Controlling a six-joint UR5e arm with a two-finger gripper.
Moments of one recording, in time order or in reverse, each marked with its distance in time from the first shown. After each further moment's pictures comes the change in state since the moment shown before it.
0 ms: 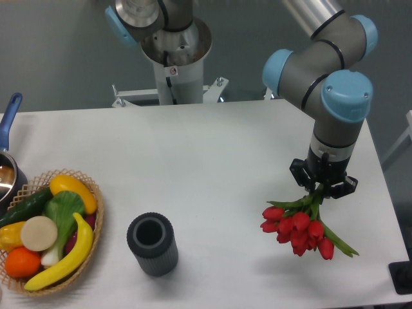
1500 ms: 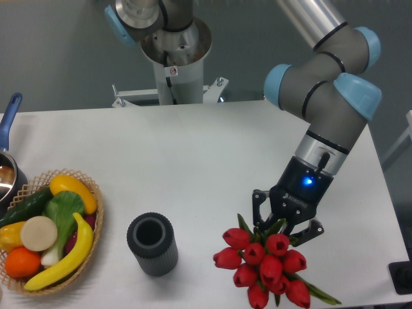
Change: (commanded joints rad) arm -0.058 -0.057 0.072 0.284 -0.911 -0.350
